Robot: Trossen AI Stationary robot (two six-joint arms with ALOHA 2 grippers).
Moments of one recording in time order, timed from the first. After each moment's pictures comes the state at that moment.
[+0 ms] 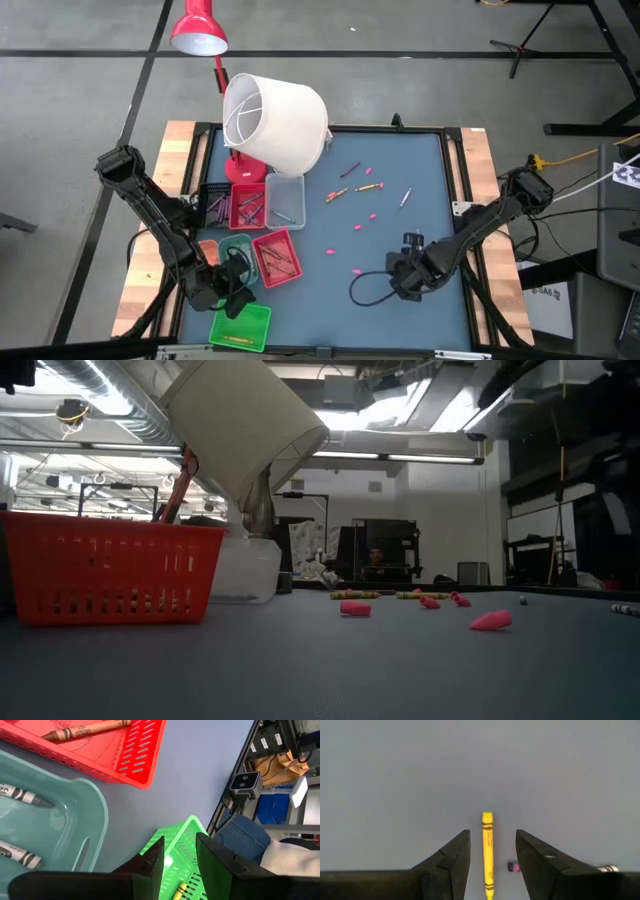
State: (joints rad) left arm -0.91 1.36 0.69 -0.16 -0.41 -1.58; right arm 0.66 1.57 0.97 -0.89 0.13 0.76
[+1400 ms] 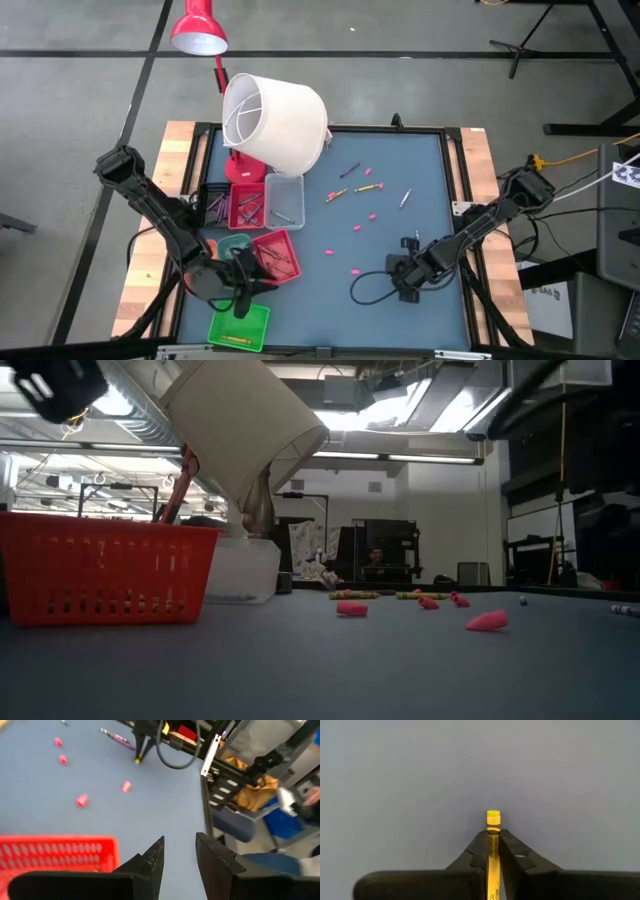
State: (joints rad) left arm -0.82 1.36 0.69 0.18 -0.67 -0.82; right arm 0.66 1.57 0.76 -0.54 0.10 0.76
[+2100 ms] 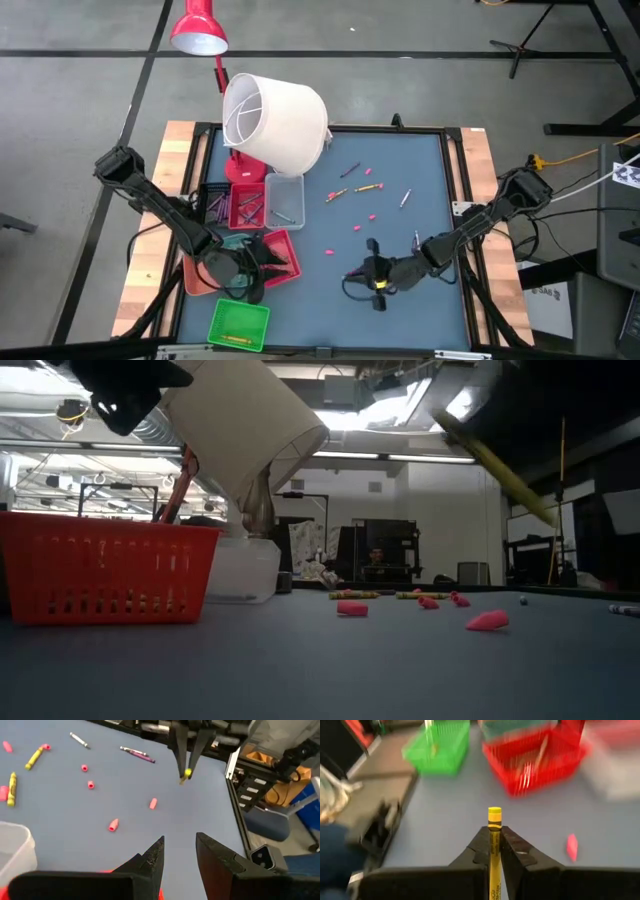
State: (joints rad) left arm -0.67 1.36 0.69 0.18 -0.61 -0.62; right arm 0.62 1.58 0.76 0.27 0.39 0.42
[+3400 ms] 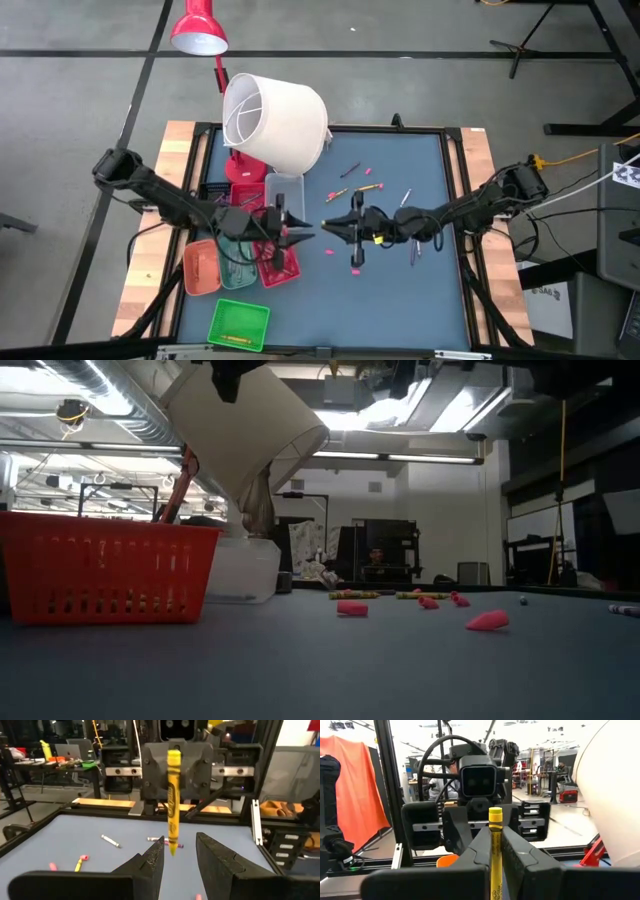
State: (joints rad) left arm -0.36 1.36 0.69 0.60 -0.44 -0.09; right arm 0.30 1.57 0.77 1.00 0.29 0.02
